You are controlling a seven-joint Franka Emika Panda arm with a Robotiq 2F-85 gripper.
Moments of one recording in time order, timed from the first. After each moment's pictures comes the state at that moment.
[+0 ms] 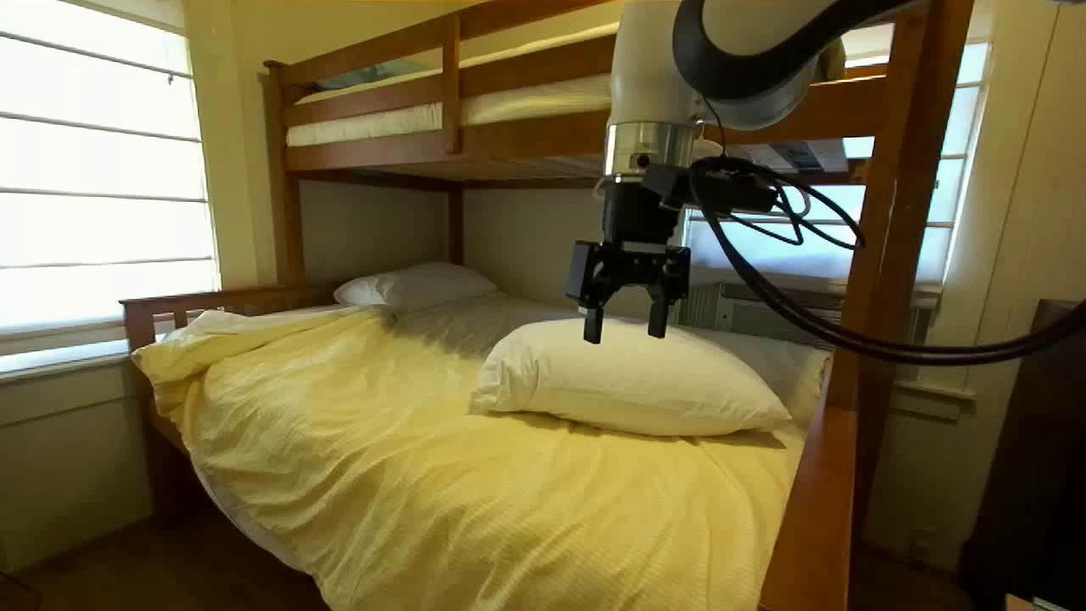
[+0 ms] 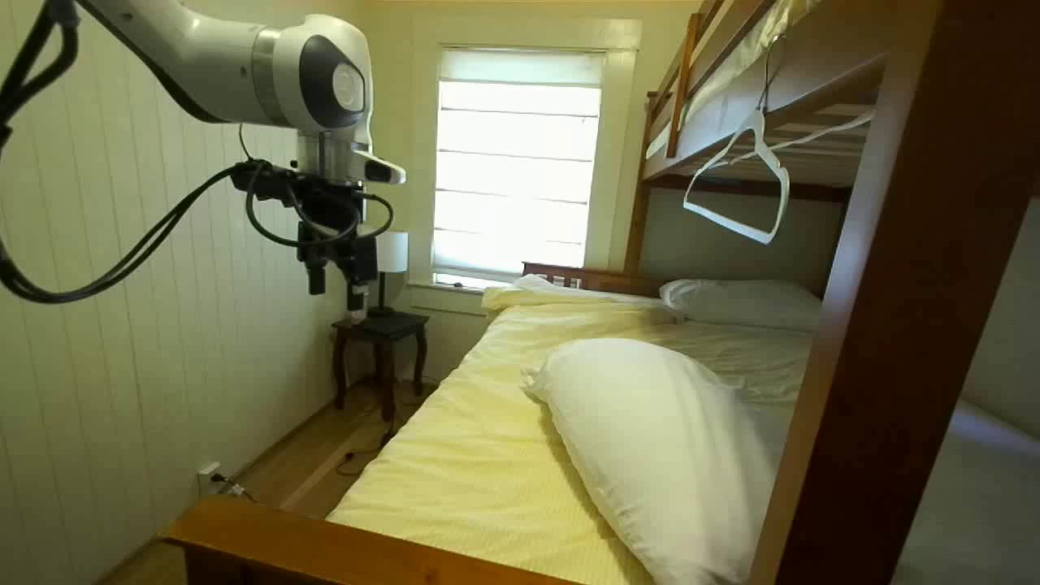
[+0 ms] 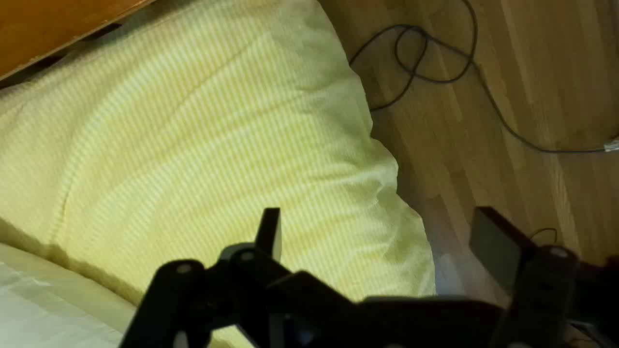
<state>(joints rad) 0.06 -0.24 0.30 -2.13 0.07 1.95 0.58</state>
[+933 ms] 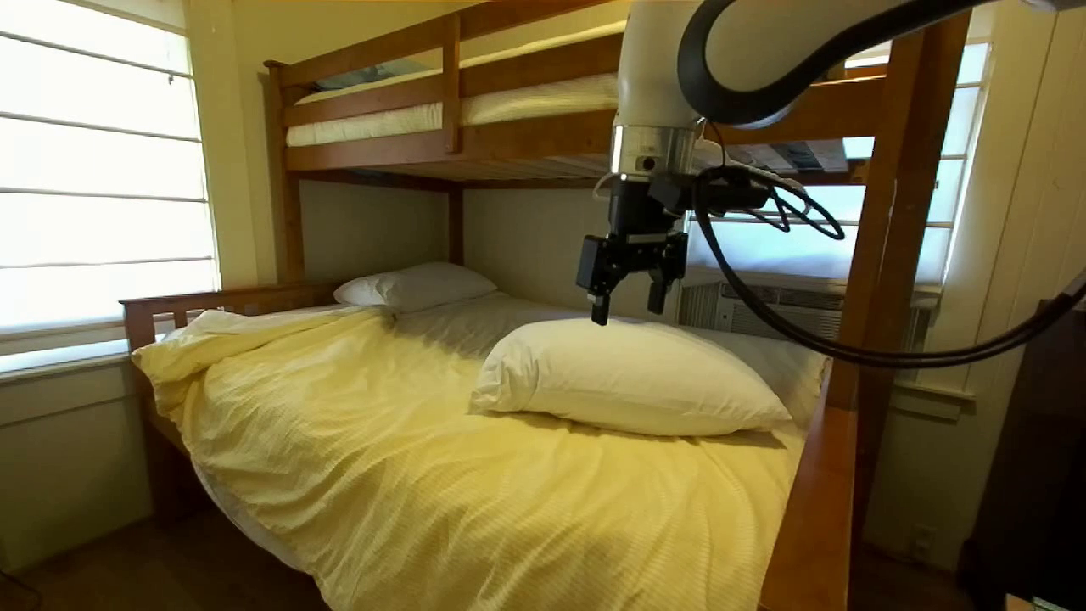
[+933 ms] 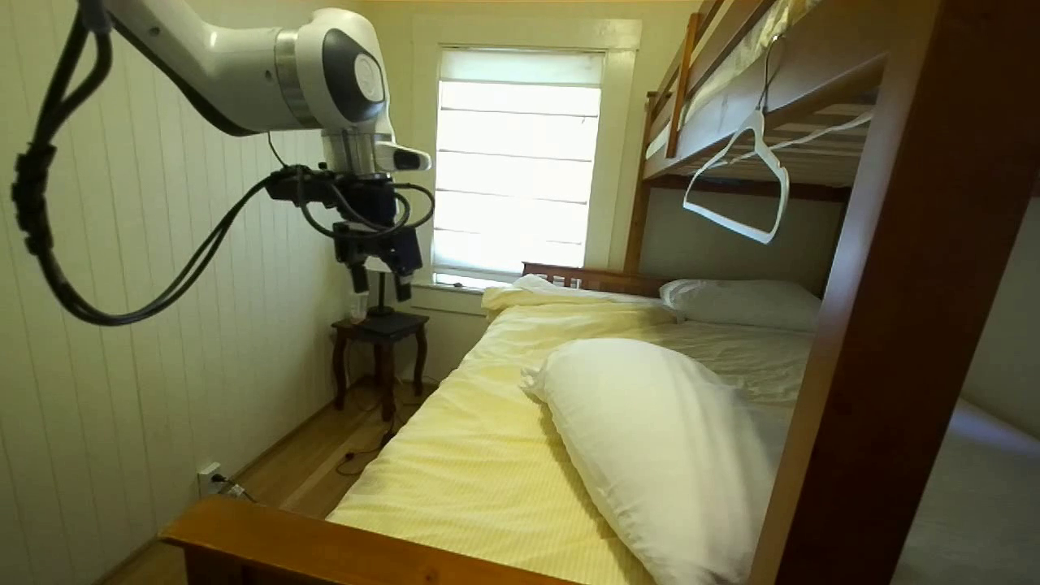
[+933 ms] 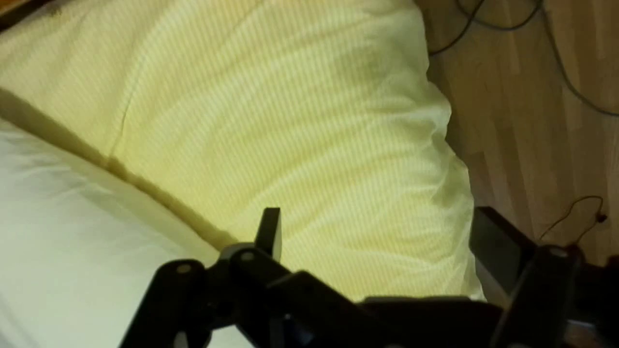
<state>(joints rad) 0.05 -0.24 0.25 -2.12 -0.11 2.01 0.55</state>
